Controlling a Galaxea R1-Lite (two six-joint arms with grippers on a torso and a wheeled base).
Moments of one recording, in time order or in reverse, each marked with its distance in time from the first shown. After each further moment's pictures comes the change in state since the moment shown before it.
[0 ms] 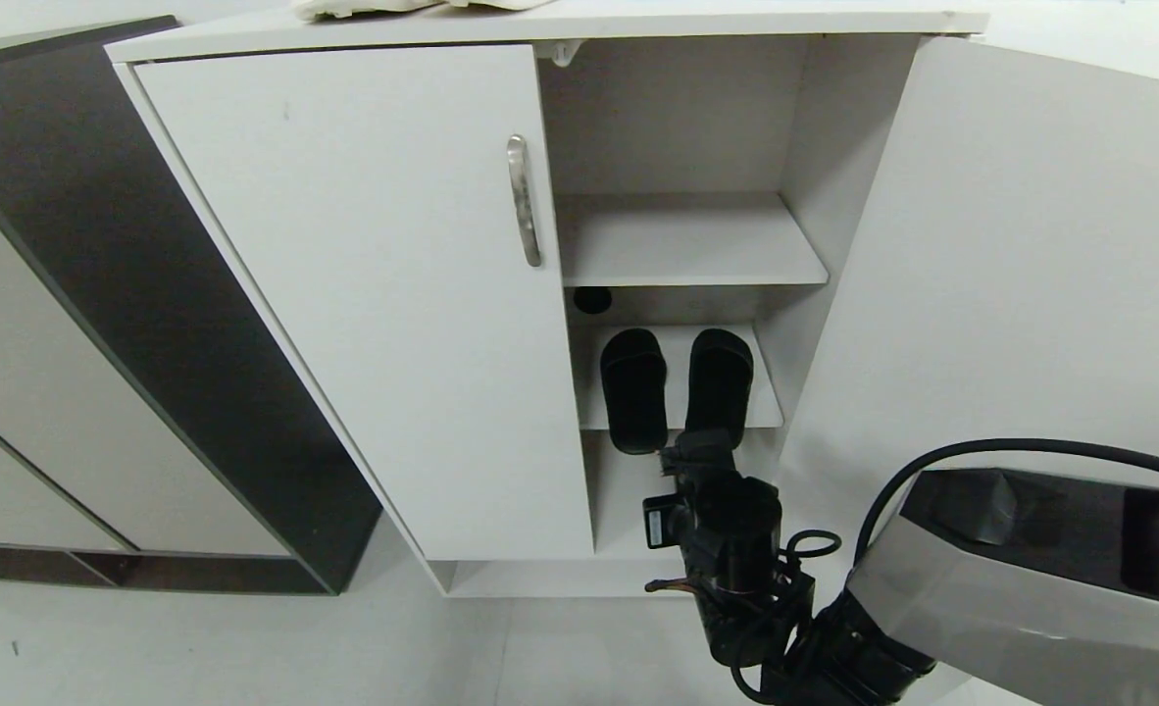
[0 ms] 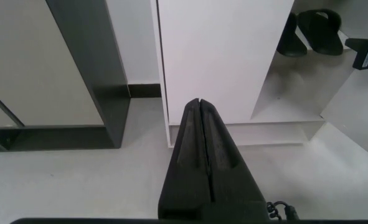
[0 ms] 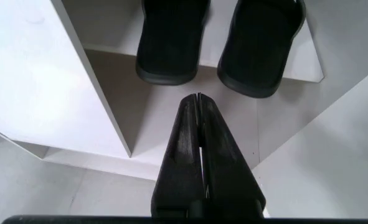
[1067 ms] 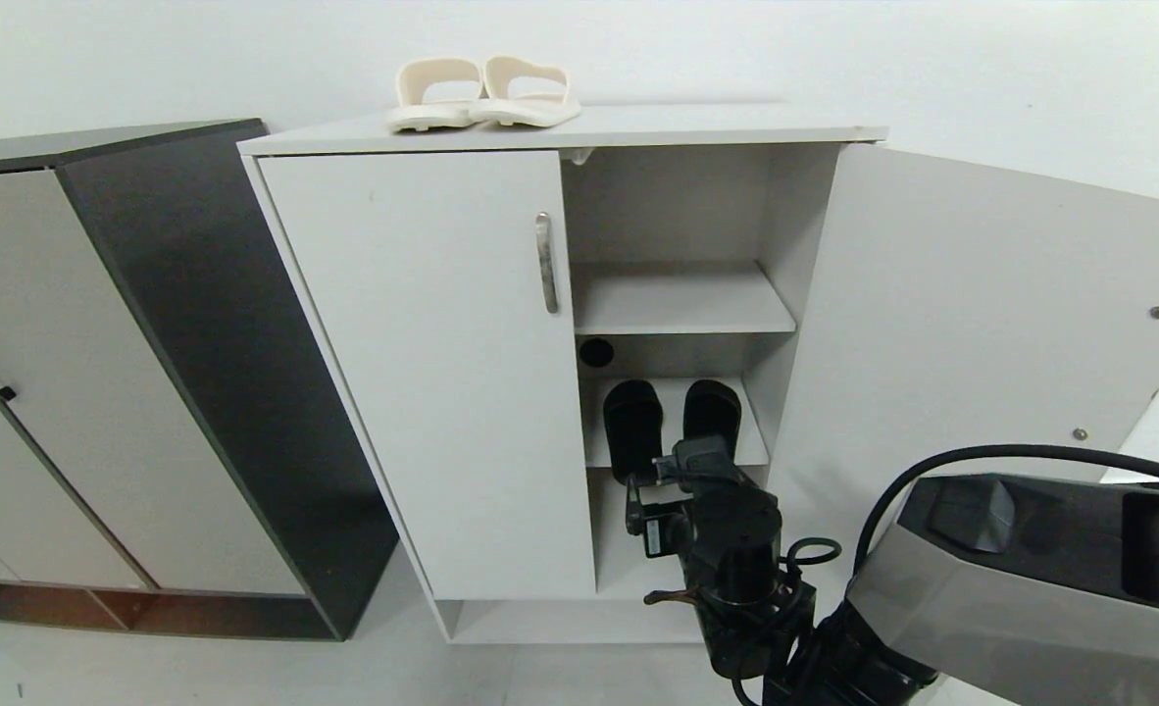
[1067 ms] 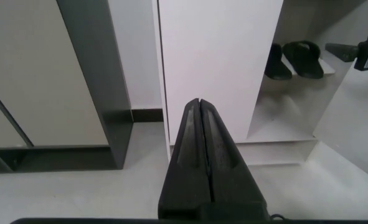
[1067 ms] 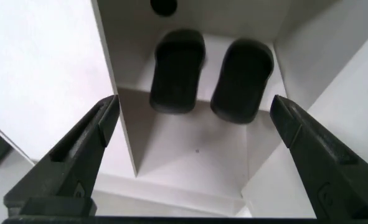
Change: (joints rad) left arm 0.000 0.000 0.000 0.000 0.001 0.001; right arm 0.008 -0.005 0.026 -0.015 -0.001 0.000
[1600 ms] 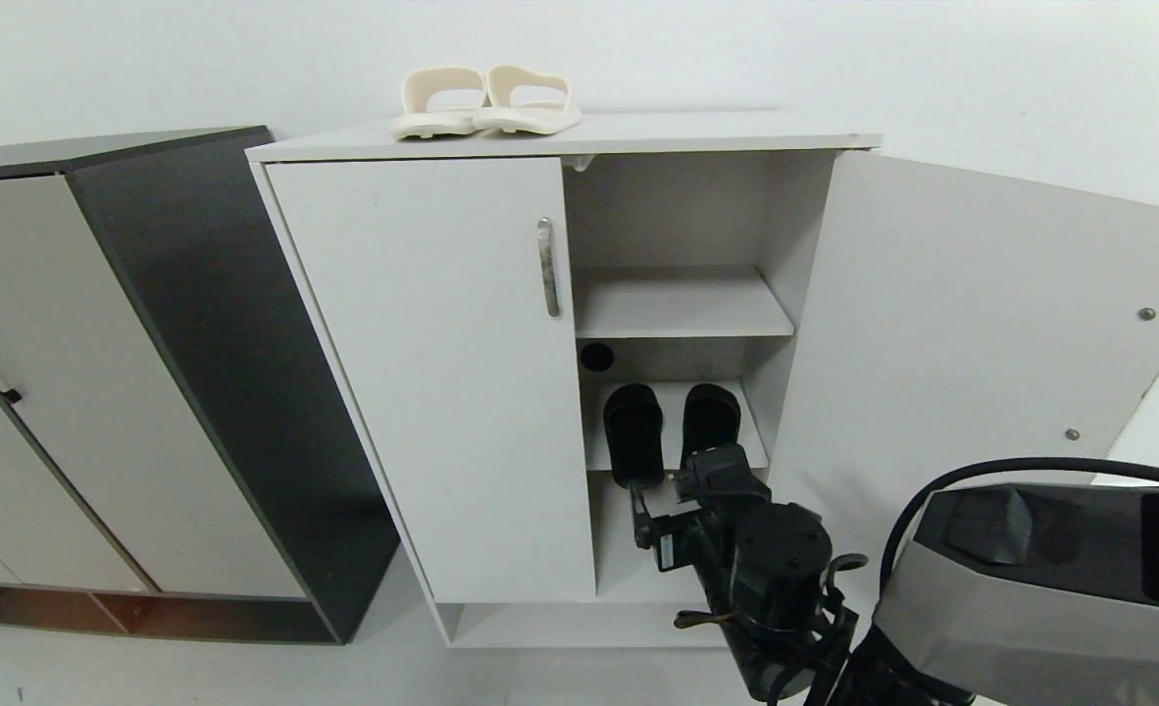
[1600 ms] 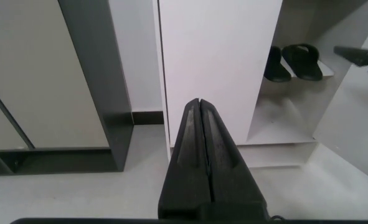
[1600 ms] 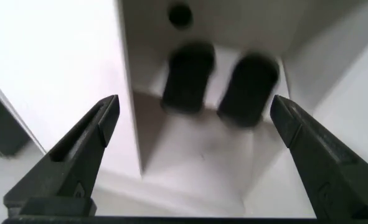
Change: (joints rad) left arm 0.000 0.000 0.000 0.000 0.000 0.000; right arm 0.001 -0.024 0.138 -0.197 0.106 -0.064
